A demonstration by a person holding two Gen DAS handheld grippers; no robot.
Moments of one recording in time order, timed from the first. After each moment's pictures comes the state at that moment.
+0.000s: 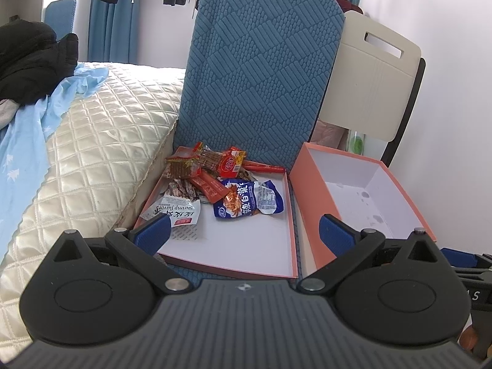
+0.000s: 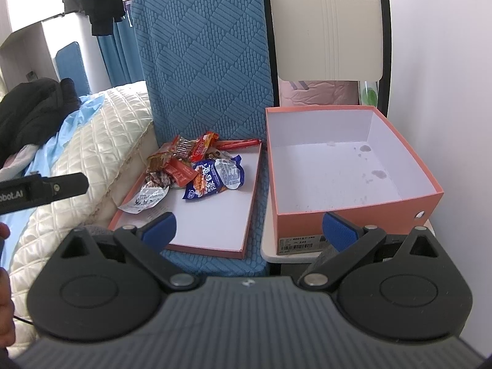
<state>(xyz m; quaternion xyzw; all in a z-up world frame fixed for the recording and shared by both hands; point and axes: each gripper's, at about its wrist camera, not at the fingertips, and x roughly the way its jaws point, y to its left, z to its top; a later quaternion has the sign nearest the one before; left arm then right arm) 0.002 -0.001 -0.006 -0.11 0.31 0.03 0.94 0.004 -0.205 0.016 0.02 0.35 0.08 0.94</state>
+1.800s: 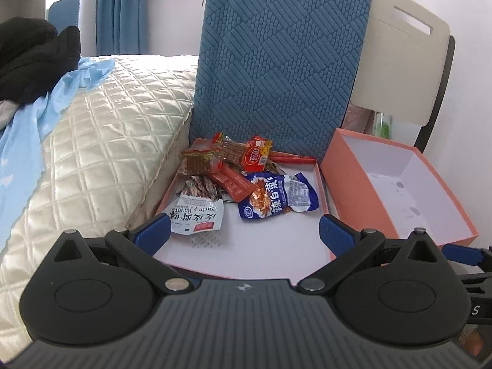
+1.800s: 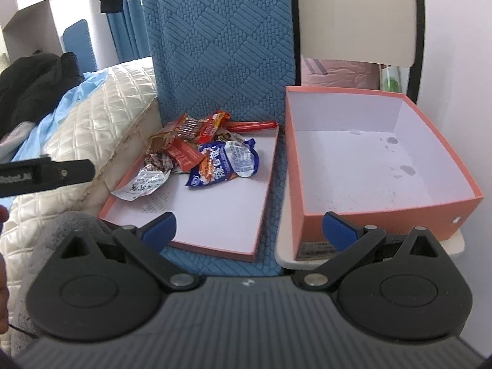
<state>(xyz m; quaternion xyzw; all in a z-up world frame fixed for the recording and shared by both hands) 0.070 0.021 -0.054 -0.08 0.34 0.06 0.94 0.055 -0.177 -0.033 0.00 0.37 0.11 0.92</state>
